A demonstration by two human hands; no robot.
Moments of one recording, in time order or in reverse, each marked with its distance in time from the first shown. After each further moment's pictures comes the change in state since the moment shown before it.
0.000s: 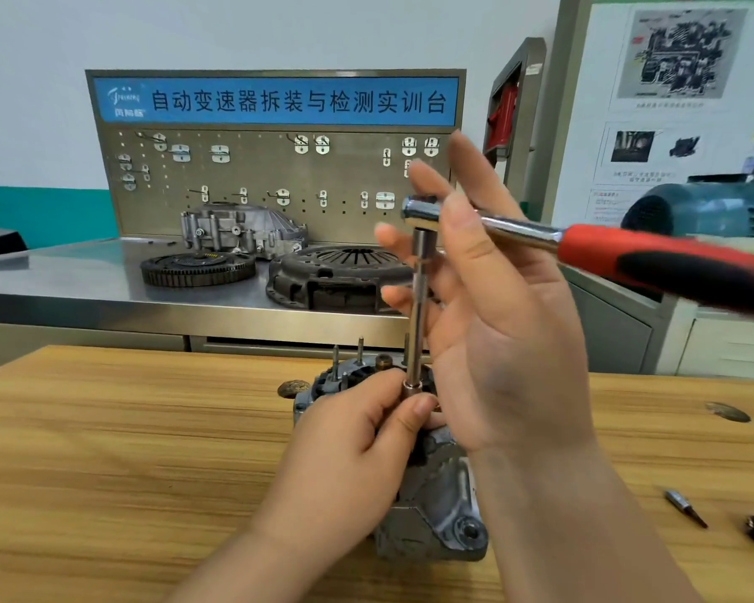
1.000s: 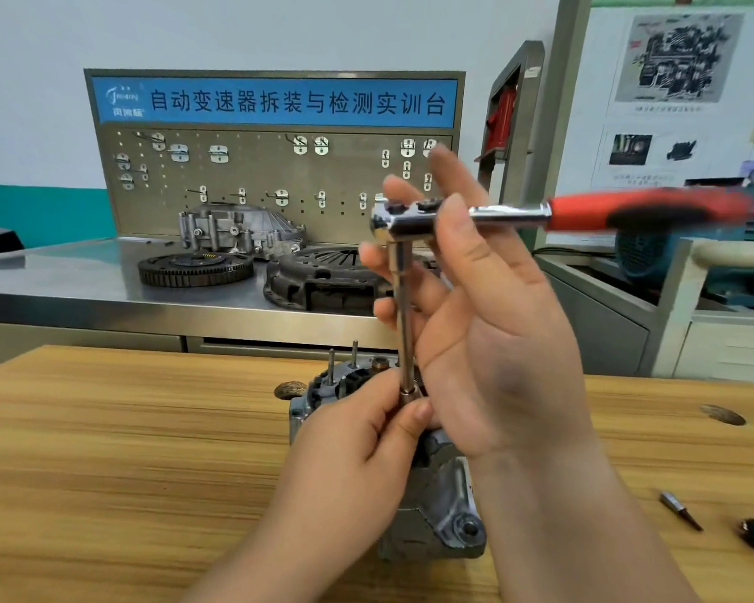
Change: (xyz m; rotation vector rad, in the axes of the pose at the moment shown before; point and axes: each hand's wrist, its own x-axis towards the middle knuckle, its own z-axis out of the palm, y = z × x) left_hand -0.002 -0.003 0.007 0.022 0.051 0.063; right_hand 0.000 -0.002 -0.001 0.115 -0.048 0.089
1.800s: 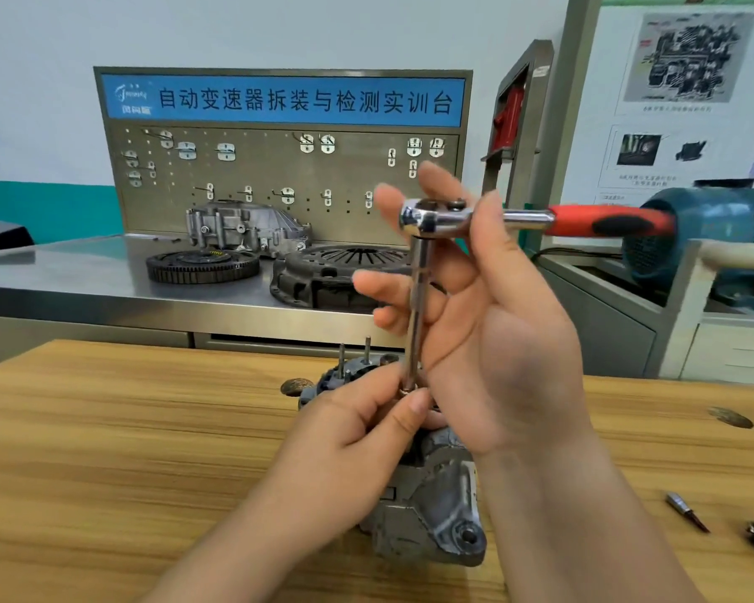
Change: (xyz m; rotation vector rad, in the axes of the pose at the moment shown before) left_hand 0.006 0.003 -0.014 -0.215 -0.131 -0.042; right_hand 0.000 0.002 -0.002 -0.004 -0.046 0.066
